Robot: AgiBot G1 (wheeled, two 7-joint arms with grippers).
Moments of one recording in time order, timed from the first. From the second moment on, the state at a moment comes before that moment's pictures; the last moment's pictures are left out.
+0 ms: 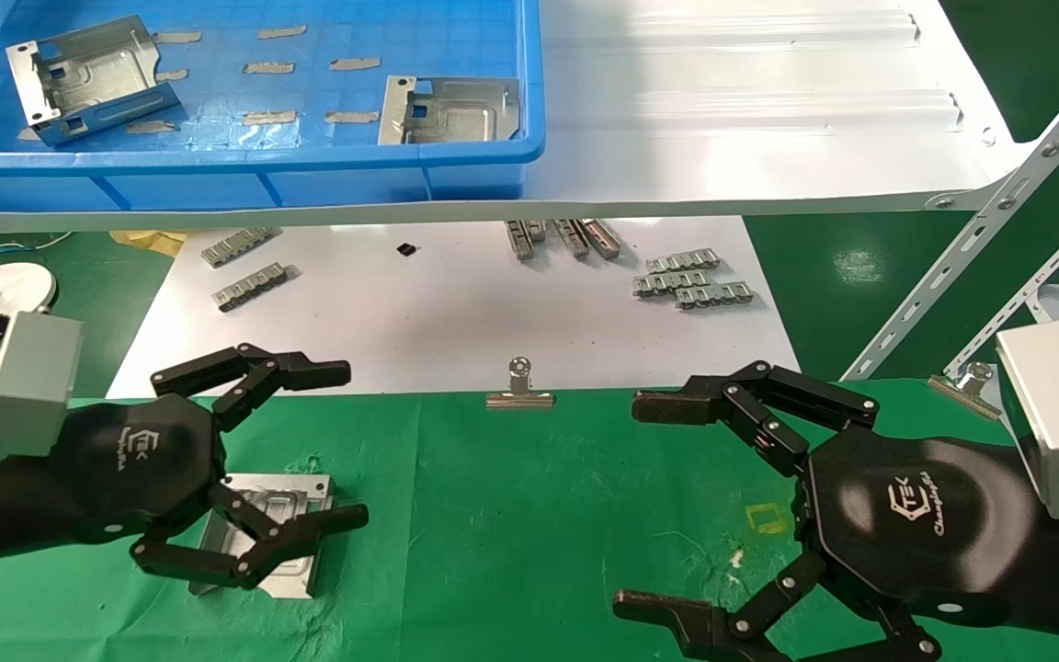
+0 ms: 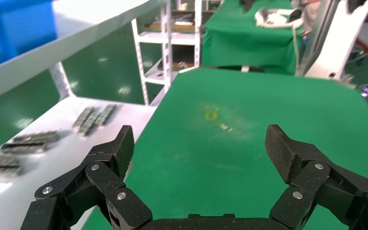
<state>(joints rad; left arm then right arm) -1.20 0.67 0.39 -0.99 0.84 1.52 0.01 1.09 -0.59 -0.33 1.27 -0.70 -1.48 0.16</state>
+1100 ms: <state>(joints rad) -1.07 0.61 0.27 -1.30 0.72 1.49 -0.19 1.09 -0.59 -0.33 1.27 -0.70 -1.48 0.16</state>
